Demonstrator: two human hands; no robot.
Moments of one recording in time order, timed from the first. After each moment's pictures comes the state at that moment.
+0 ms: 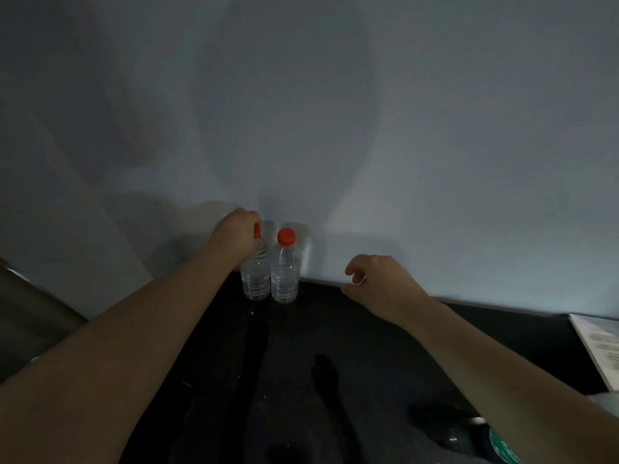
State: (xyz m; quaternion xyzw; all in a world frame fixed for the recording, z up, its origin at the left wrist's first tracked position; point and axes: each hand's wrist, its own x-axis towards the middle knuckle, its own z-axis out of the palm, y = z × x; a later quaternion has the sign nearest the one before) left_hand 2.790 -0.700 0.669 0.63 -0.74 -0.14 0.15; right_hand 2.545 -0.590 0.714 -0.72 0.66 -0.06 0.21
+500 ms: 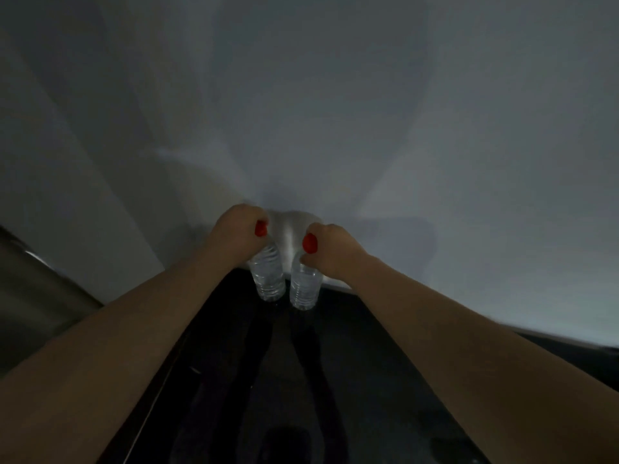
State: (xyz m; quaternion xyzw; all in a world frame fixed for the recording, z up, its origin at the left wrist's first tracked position) left_hand 2.822 -0.711 0.665 0.61 -0.75 -0.12 0.23; right_hand 2.637 -0.695 0.685 -0.76 0.61 -0.04 0.23
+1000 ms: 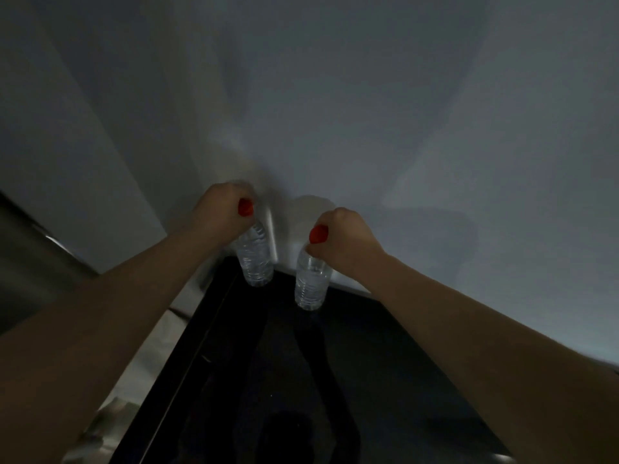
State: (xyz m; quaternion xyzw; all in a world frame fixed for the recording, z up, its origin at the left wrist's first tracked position) left_hand 2.891 -0.735 0.666 0.63 -0.73 -0.10 0.24; right_hand 2.677 -0.720 0.677 -0.77 0.59 -0.12 0.20
